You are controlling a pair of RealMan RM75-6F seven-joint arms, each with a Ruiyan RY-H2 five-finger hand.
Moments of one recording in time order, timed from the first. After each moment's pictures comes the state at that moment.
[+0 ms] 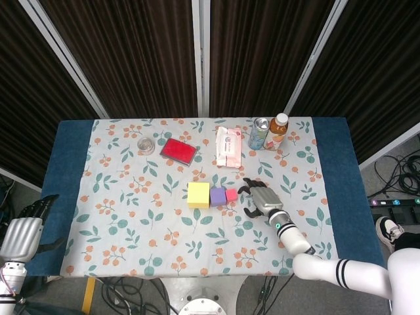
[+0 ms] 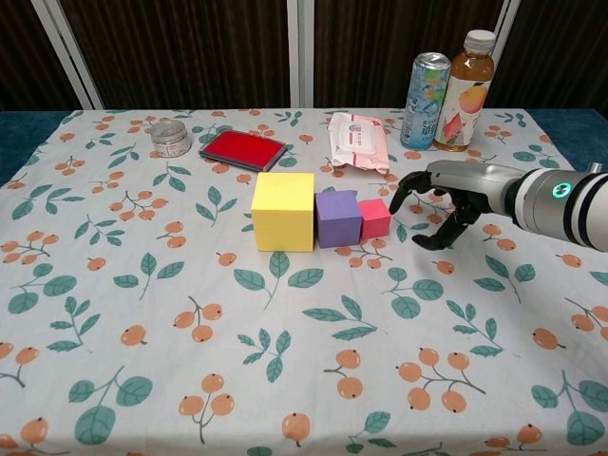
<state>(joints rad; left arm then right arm) -0.09 -1.16 0.00 -1.59 1.48 1.42 0.02 0.81 -1.56 0.15 -1.50 -0.69 0.77 -0.31</state>
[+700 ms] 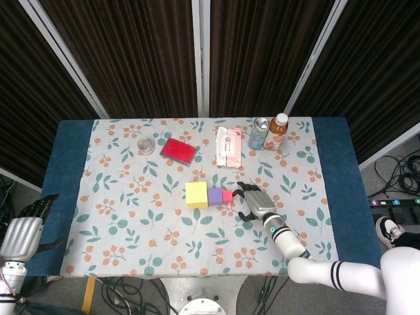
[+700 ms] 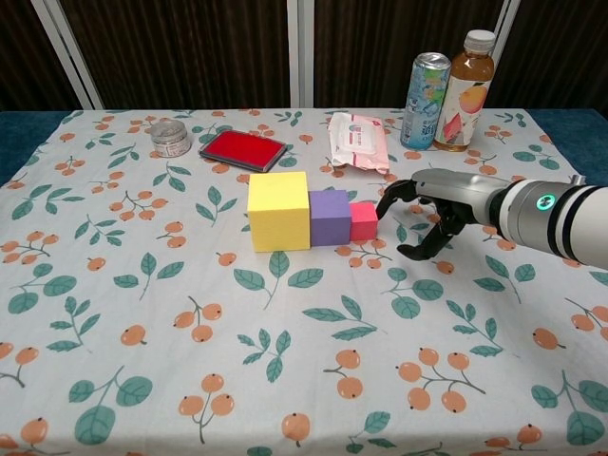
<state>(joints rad) -0.09 -1.17 -0.01 -1.57 1.48 1.42 0.01 0.83 -1.59 0.13 -1.52 -0.68 0.80 -0.31</state>
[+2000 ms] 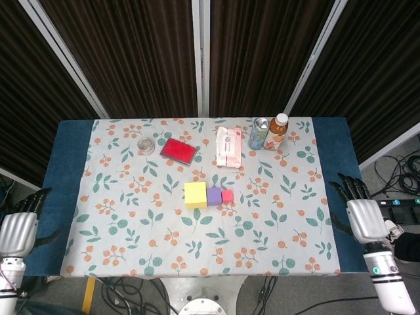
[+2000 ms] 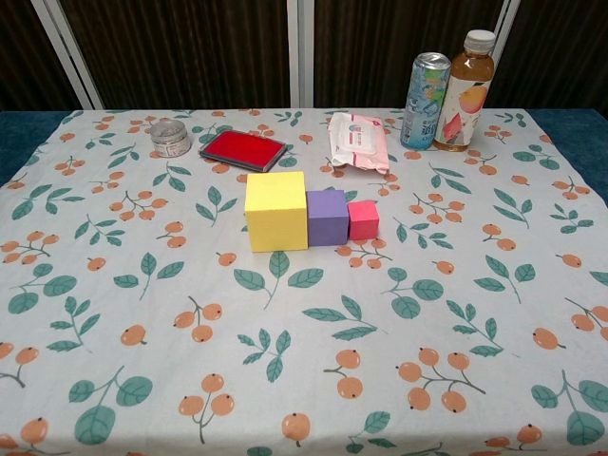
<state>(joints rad) -0.09 -1.20 -0.05 -1.56 1.43 1.45 0.06 0.31 -1.13 -0.07 -1.67 -1.37 1.46 -0.01</state>
